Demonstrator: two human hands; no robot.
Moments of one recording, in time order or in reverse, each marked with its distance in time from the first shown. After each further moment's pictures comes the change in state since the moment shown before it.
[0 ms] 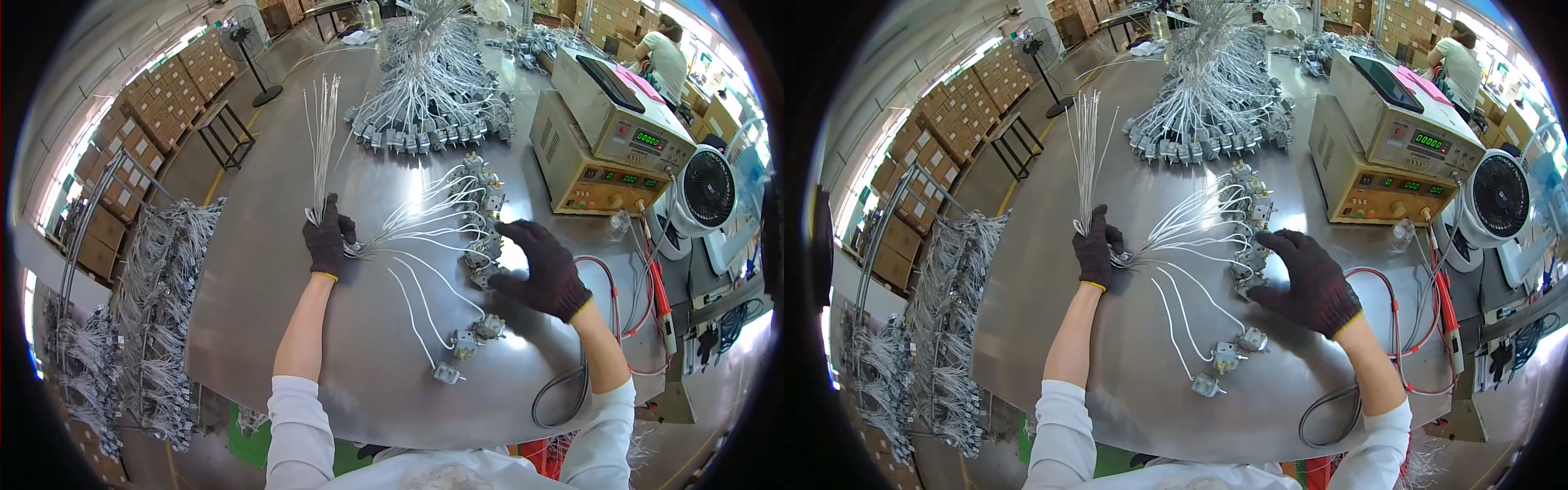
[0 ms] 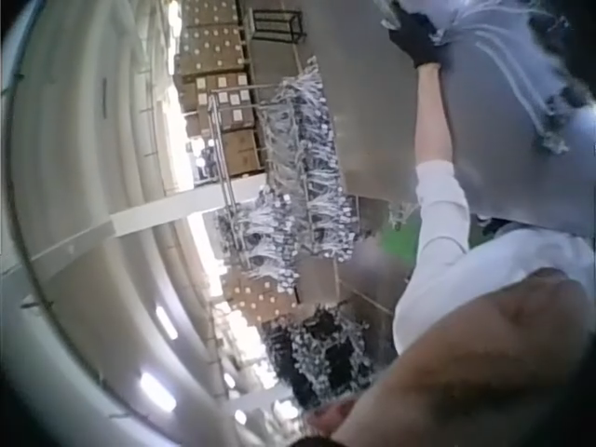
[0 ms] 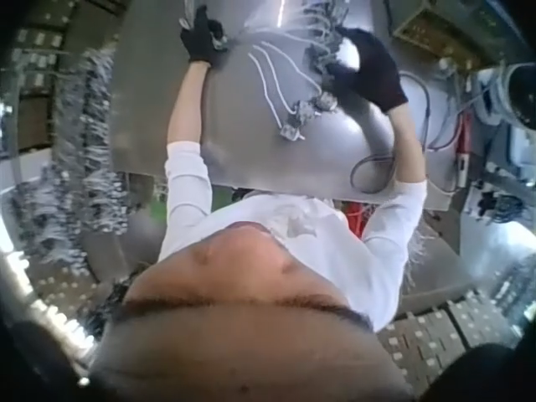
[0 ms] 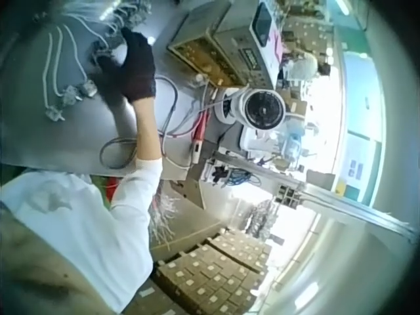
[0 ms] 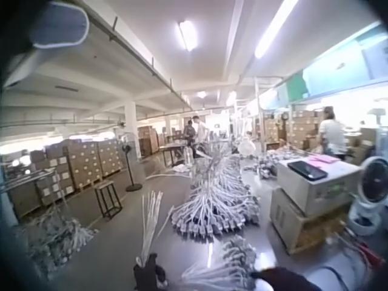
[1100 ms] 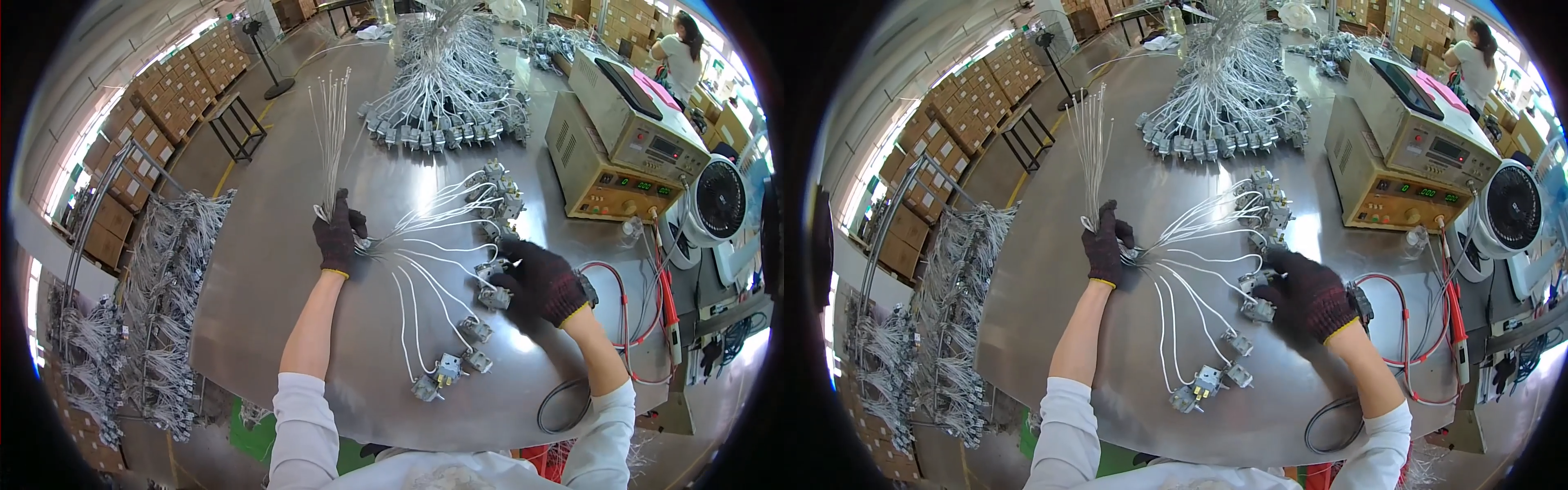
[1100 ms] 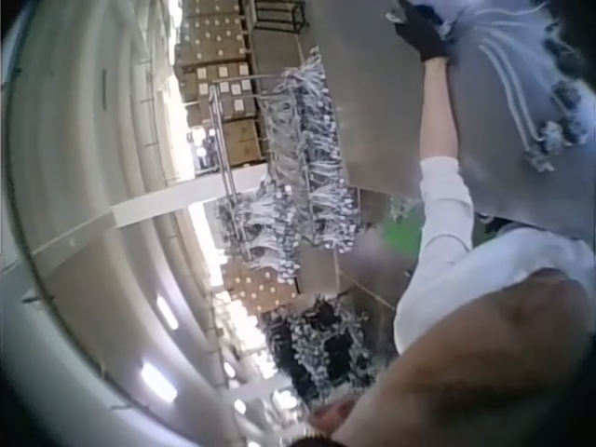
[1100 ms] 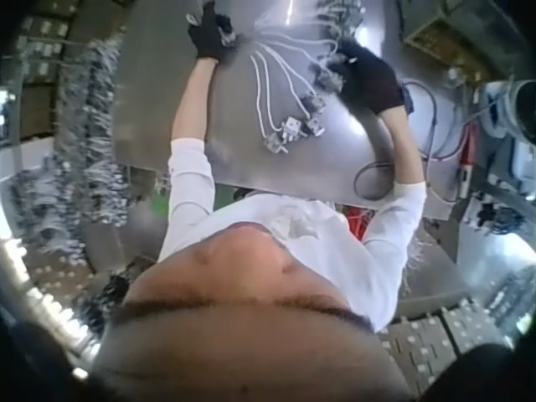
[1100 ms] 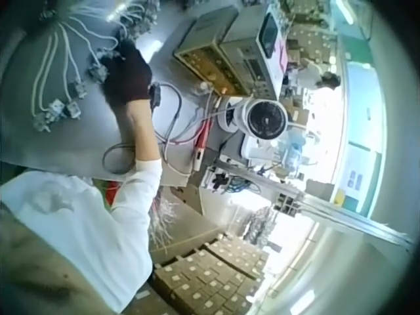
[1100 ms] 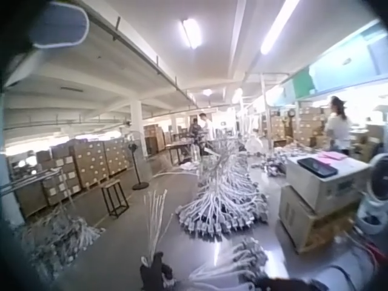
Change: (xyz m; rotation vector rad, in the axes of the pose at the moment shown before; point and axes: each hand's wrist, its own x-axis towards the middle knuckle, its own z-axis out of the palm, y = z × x) left_hand 0.002 -0.003 0.003 -0.029 0.008 -0.003; right_hand 0.006 -0.007 0.024 0.095 -0.294 0.364
